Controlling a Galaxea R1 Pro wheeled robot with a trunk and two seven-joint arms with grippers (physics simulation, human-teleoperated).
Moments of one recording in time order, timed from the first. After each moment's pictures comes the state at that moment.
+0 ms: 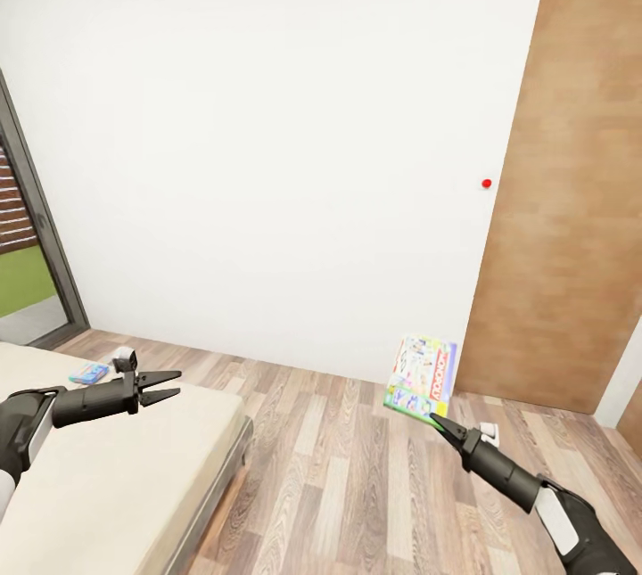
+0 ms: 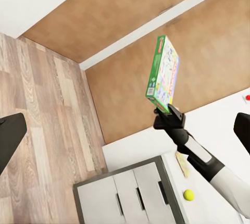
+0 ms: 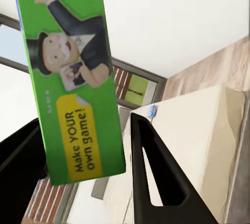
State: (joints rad) left arm -0.73 0.42 0.29 -0.62 -0.04 0.88 -1.57; right arm -0.46 -0.18 -0.43 -0.61 -0.44 0.62 1.12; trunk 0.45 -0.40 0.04
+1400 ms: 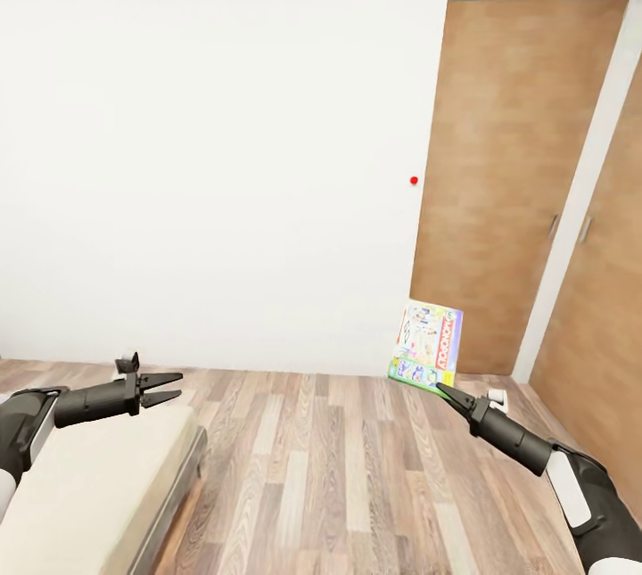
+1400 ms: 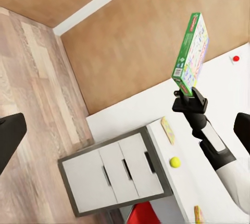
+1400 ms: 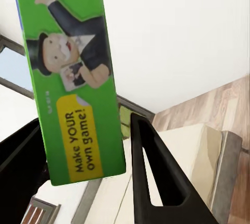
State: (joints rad) left arm -0.73 0.42 0.27 -0.62 -0.04 0.89 -1.56; right arm -0.45 -0.18 -0.43 -0.89 -0.45 0.77 1.08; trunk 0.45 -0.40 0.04
